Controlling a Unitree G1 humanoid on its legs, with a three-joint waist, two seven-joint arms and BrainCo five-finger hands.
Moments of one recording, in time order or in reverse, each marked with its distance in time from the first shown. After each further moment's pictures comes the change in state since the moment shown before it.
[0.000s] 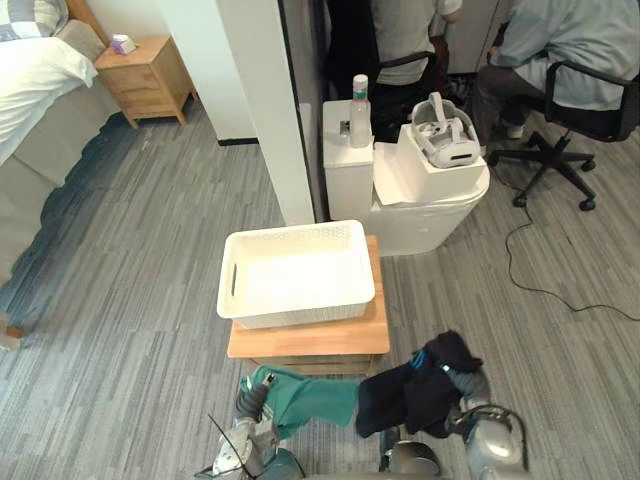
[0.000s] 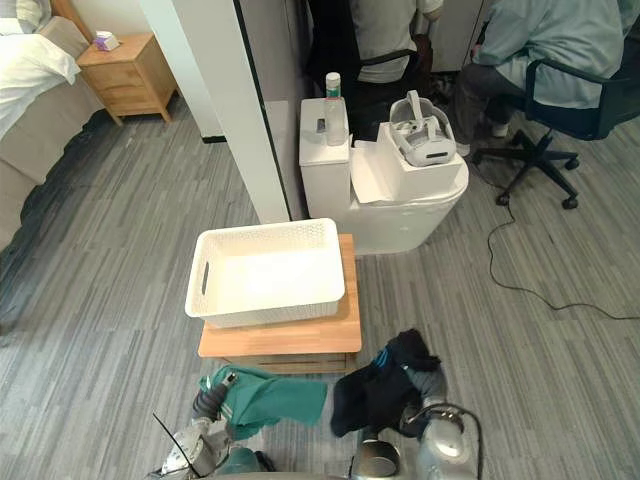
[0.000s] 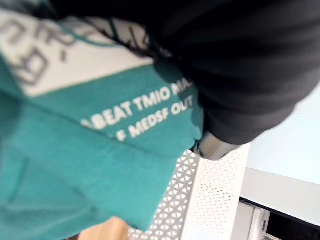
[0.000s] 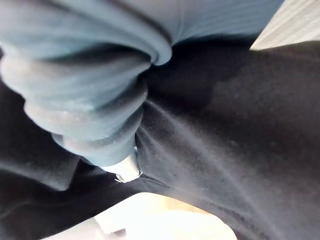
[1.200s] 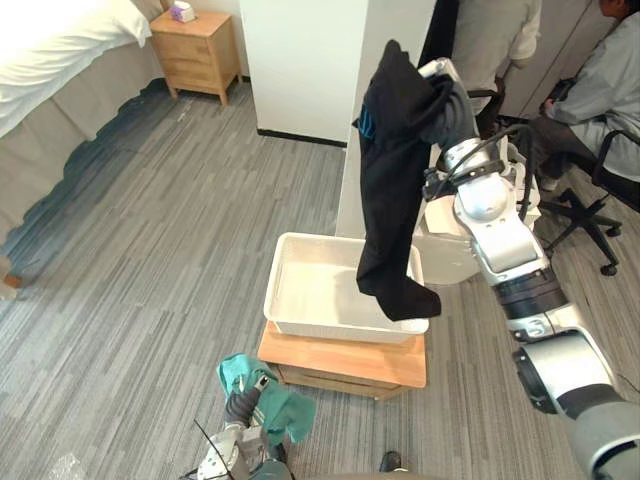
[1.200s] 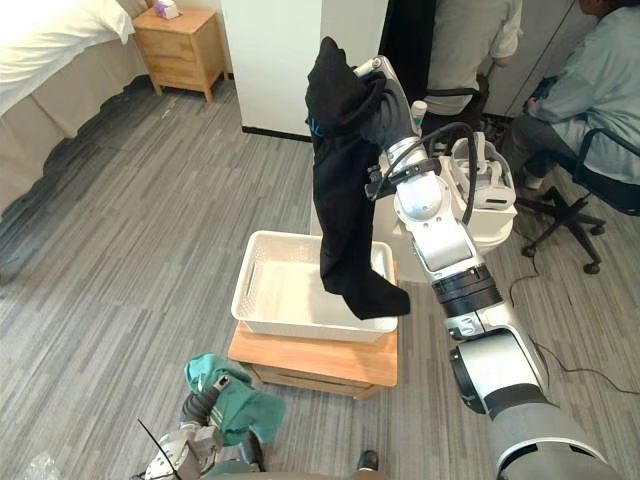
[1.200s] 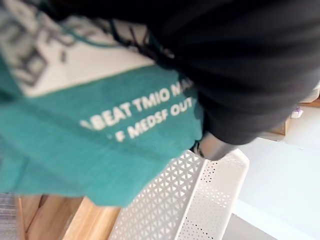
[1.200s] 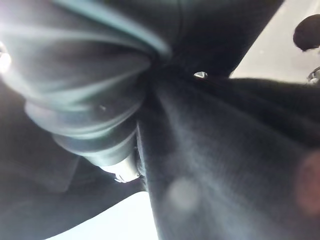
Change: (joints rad) left arm 0.033 0.067 -0.042 0.031 -0.028 0.007 -0.044; right arm -1.106 -0.225 0.293 0.162 -0.154 0.004 -0.041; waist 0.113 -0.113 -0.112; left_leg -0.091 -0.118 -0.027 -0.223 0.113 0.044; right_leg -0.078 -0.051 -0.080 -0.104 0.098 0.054
